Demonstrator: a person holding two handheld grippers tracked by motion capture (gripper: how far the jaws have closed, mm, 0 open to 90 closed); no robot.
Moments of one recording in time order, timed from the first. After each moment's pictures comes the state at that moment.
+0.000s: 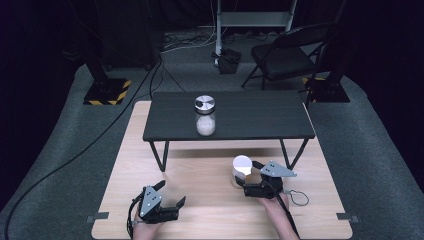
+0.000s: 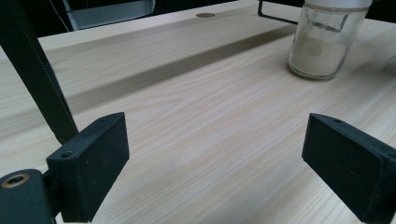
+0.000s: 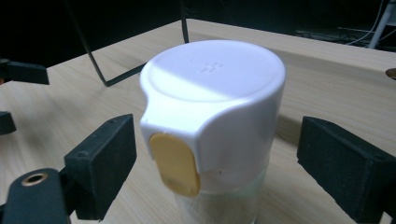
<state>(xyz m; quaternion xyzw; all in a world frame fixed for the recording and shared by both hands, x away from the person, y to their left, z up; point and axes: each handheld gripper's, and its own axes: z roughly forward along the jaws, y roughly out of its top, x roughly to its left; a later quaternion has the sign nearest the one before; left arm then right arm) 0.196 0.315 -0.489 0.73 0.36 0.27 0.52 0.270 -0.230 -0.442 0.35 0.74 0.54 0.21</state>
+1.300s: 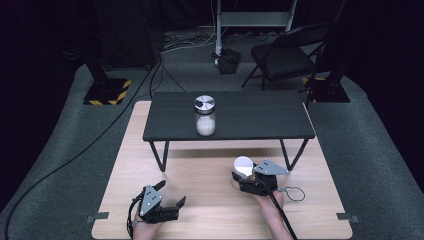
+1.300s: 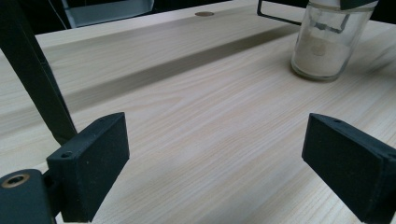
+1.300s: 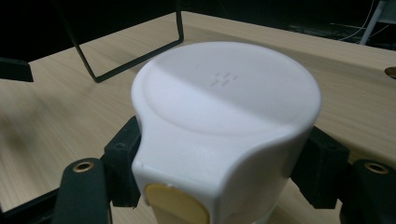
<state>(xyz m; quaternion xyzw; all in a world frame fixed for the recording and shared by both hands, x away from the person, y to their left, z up) 0.198 0.316 -0.489 0.73 0.36 0.27 0.52 0.273 -0.214 -0.438 0.35 0.75 0.52 0.22</state>
